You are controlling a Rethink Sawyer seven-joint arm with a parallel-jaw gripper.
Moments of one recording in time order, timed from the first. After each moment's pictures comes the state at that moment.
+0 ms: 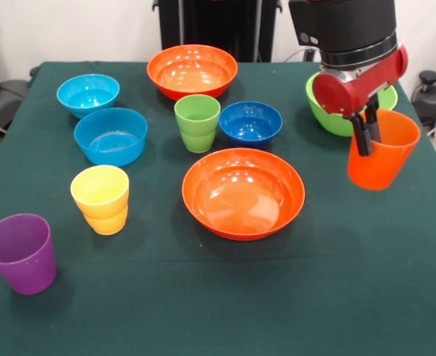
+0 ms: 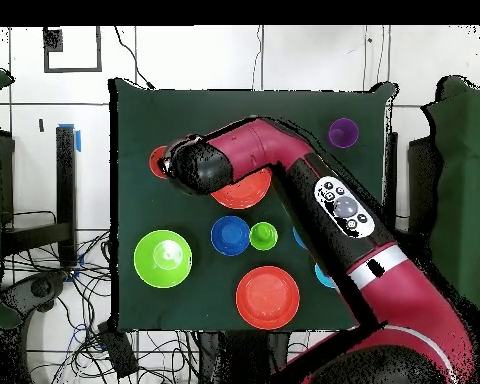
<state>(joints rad) -0.68 -0.50 0.98 1.56 -0.73 0.73 1.51</state>
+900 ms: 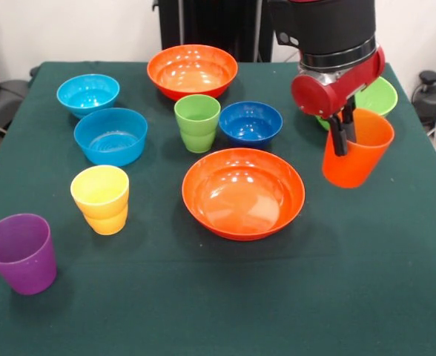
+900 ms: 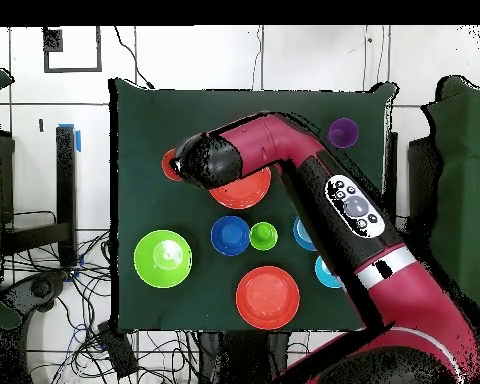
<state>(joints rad) -0.70 -0.50 0.98 1.53 -0.73 0.82 1.43</state>
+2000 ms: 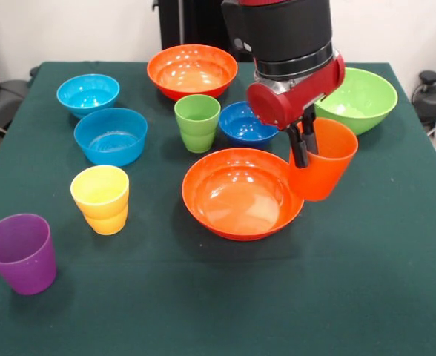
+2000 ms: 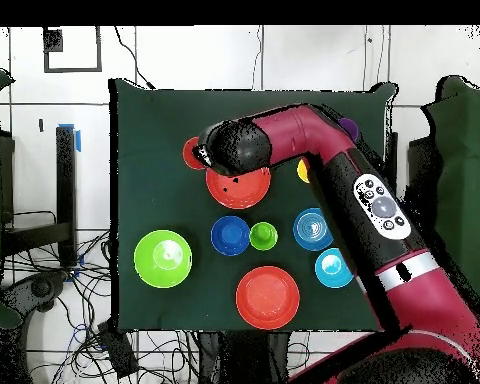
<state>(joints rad) -0.75 -0.48 0.98 1.46 -0.72 0.87 1.33</state>
